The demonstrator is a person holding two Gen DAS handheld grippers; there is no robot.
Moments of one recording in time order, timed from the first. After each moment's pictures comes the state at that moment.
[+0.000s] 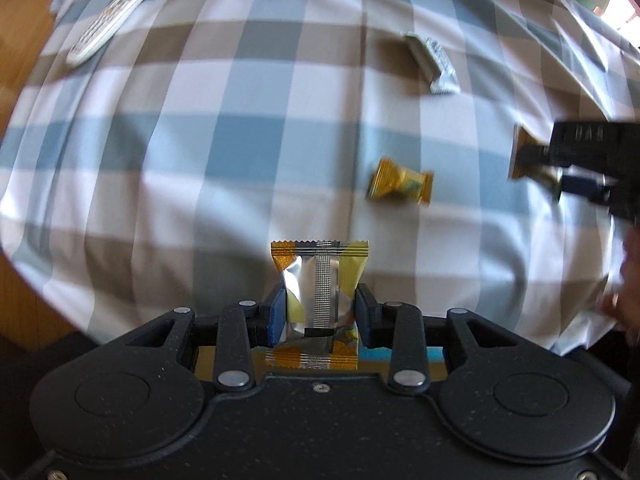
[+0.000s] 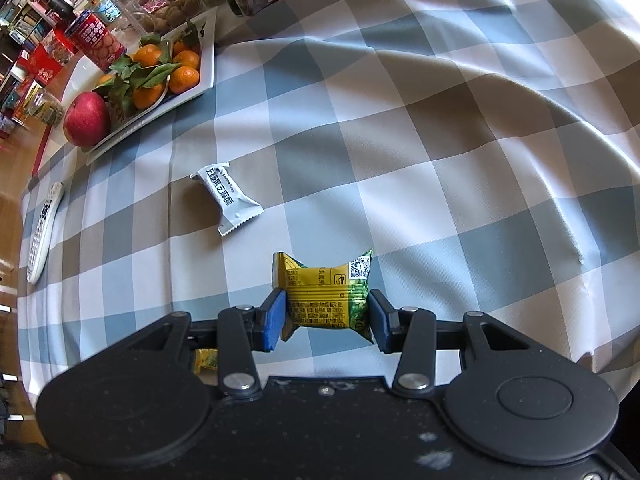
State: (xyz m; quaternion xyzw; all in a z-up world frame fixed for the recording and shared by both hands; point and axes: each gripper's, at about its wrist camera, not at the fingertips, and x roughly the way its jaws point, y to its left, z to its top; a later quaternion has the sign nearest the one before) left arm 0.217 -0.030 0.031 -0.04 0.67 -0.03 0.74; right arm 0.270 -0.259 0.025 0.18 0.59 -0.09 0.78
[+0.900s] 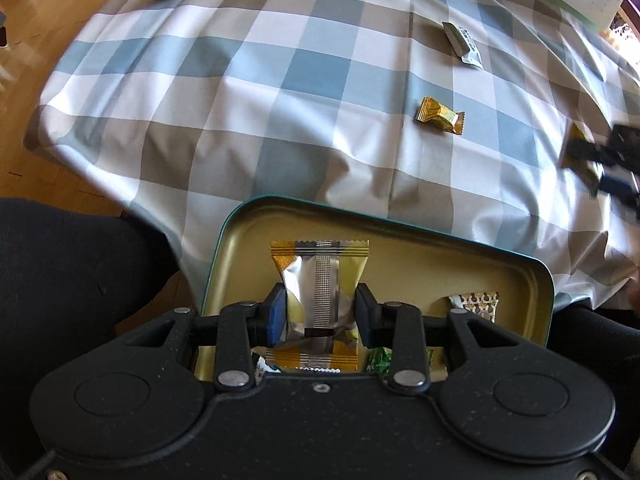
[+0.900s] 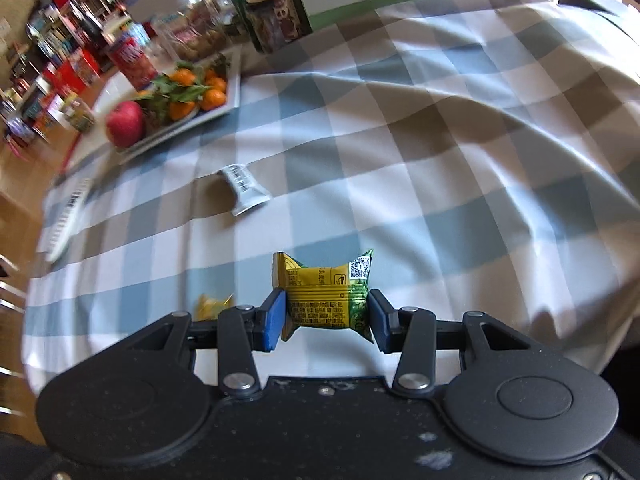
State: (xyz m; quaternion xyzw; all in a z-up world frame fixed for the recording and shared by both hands) left arm 0.112 0.014 0.043 -0.08 0.64 0.01 0.77; right arm 0.169 -0.255 0.068 0.18 0.52 -0.06 0.83
